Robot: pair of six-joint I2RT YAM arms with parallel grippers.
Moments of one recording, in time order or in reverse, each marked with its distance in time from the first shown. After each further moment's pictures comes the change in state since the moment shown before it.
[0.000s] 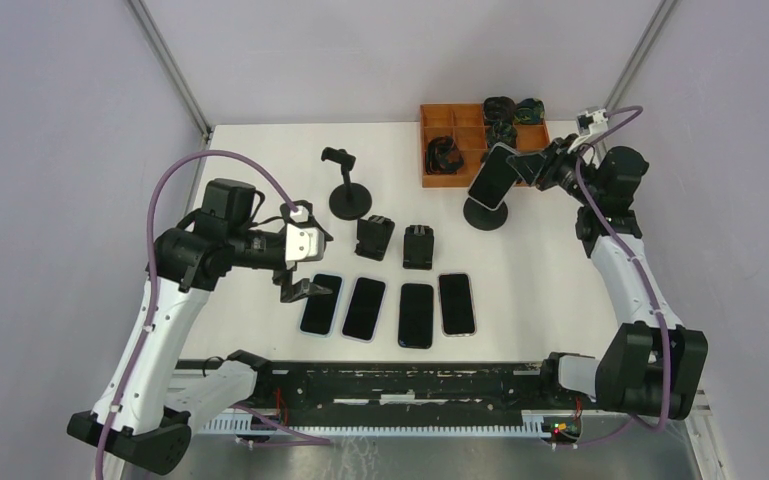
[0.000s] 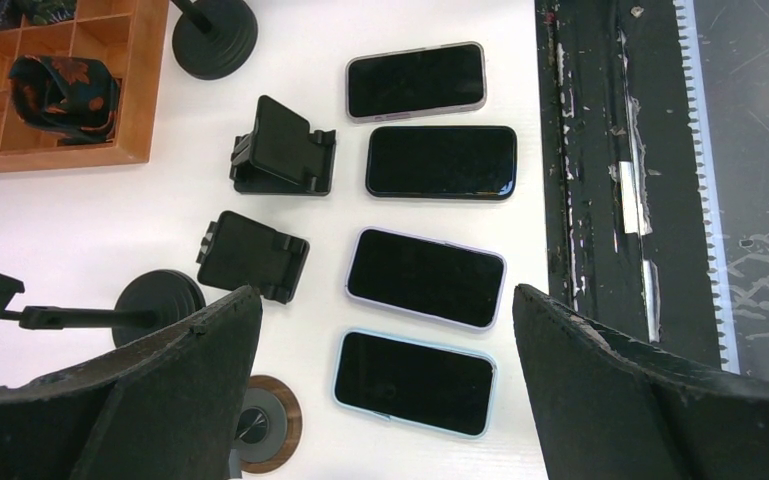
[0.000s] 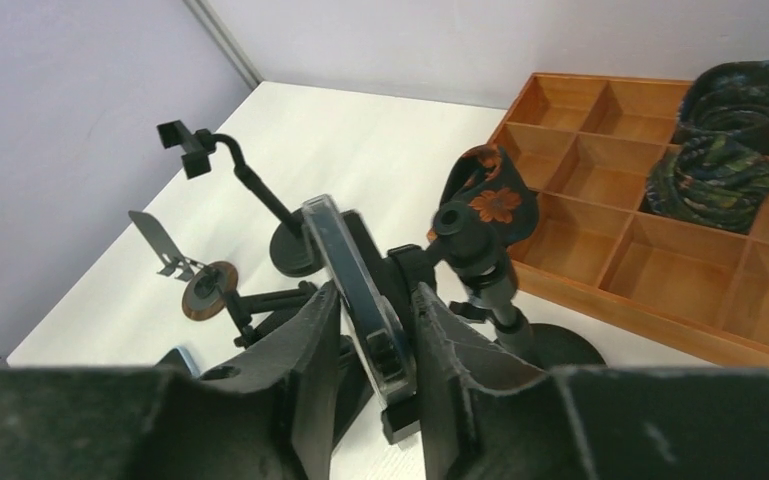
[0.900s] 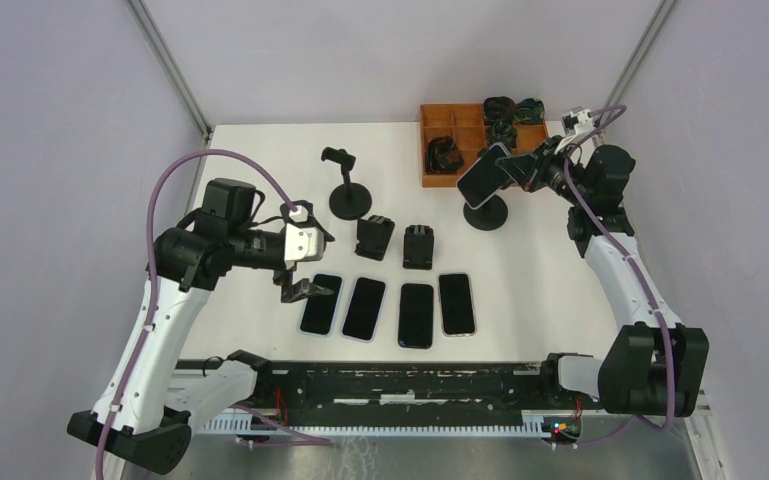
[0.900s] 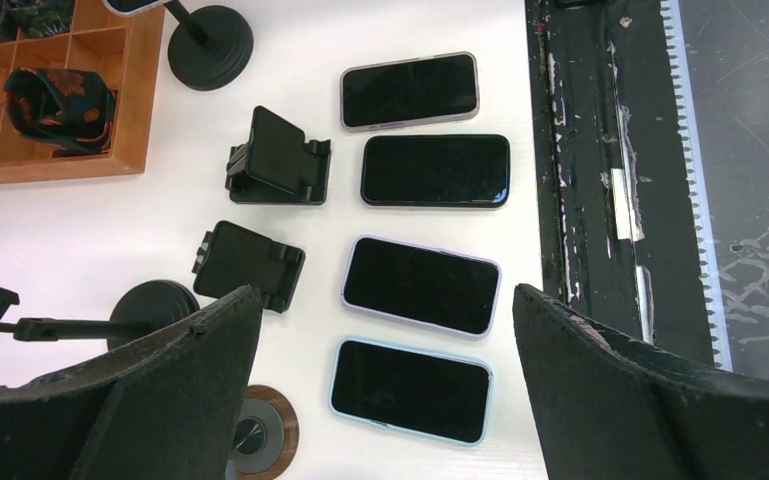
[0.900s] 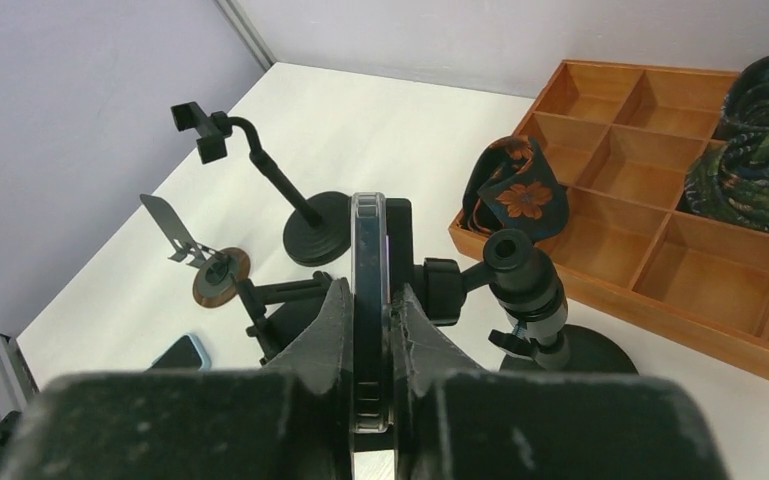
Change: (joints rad) left arm 0.000 0.003 0.002 0.000 0.022 0.000; right arm 0.074 0.005 0.002 -0.019 0.017 -0.022
